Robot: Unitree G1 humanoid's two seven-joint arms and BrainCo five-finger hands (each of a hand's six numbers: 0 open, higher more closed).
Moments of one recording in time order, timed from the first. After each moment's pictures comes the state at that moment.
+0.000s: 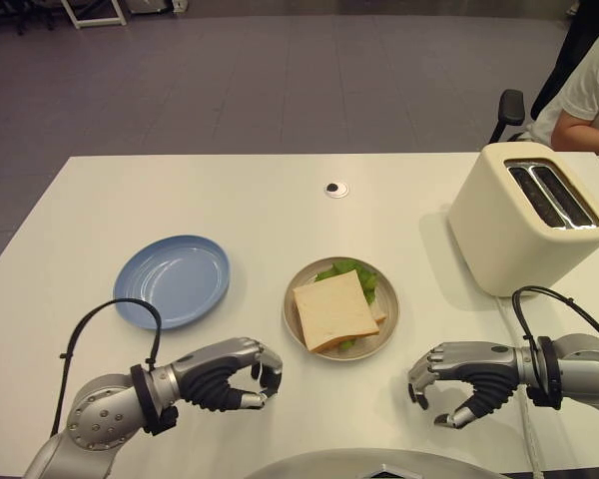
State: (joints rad) left arm 0.51 0.79 0.03 -0.54 0.07 -0.34 -0.75; right arm 0.14 -1.17 0.37 -0.34 0.02 -0.55 0.71
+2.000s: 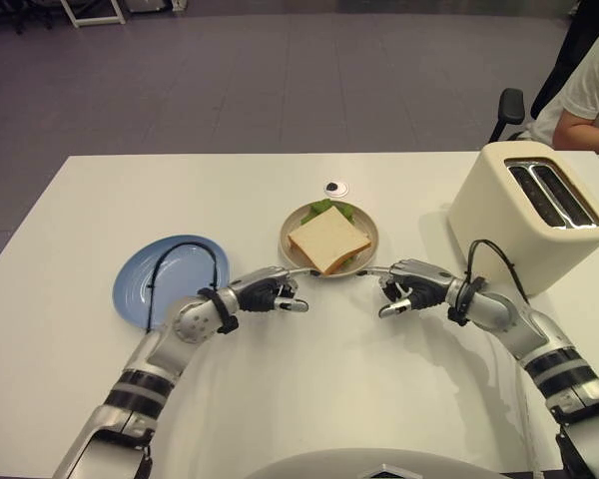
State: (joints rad) left arm -0.05 0.61 -0.14 0.04 0.20 -0.50 -0.44; right arm -0.22 -0.65 0.30 0.20 -0.34 -0.63 0.35
